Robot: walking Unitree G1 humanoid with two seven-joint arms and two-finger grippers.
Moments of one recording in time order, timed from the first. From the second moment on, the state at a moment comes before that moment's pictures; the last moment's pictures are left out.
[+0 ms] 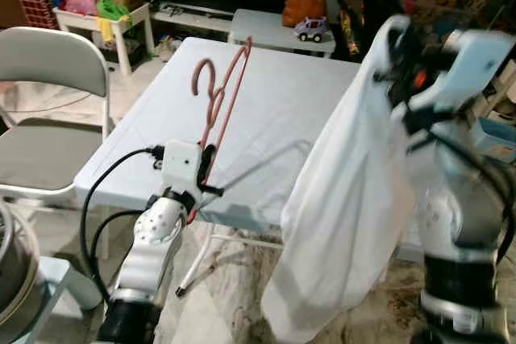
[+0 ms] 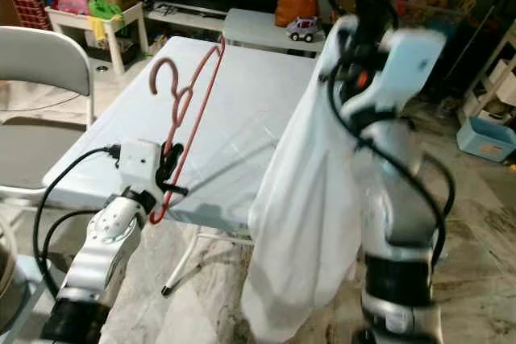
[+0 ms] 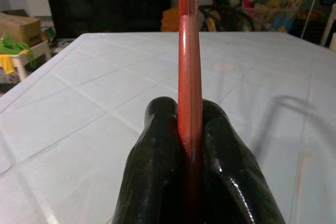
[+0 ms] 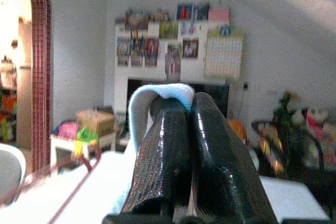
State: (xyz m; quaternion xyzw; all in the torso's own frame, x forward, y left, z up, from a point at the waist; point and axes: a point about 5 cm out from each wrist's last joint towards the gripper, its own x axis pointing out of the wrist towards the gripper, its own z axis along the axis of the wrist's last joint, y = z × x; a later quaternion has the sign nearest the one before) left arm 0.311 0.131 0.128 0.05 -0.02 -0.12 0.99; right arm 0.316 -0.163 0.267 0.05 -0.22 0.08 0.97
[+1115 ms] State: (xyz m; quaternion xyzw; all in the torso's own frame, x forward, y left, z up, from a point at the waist) left arm 0.289 0.141 0.160 0.06 -0.07 -0.10 0.99; right arm 0.359 -0.208 0.523 -0.11 -0.37 -0.05 0.92
